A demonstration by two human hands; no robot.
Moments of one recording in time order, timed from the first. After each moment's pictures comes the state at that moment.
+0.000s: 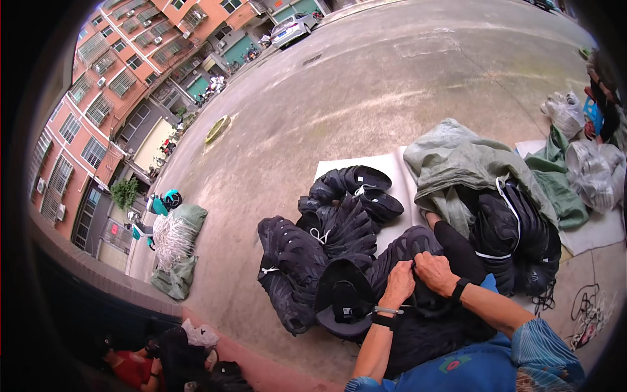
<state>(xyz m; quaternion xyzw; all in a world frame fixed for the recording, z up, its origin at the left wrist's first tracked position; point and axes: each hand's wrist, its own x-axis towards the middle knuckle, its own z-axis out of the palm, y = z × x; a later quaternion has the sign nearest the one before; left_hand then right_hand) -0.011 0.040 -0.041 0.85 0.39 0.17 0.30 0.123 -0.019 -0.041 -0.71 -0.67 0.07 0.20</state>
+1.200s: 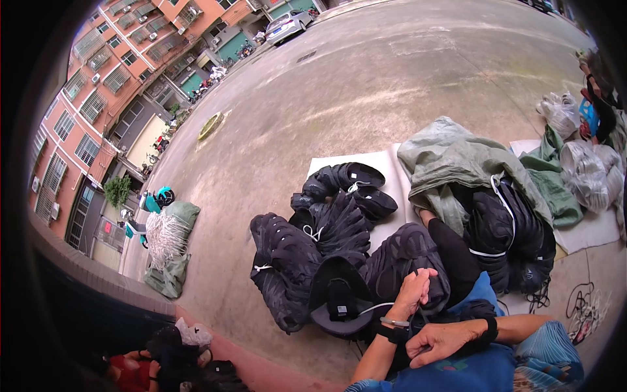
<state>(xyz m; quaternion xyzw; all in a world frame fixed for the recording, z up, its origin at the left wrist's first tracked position) 0.004 -0.011 -0.004 0.38 0.35 0.13 0.85 0.093 -0.122 0.097 -0.23 -0.61 0.72 0.24</state>
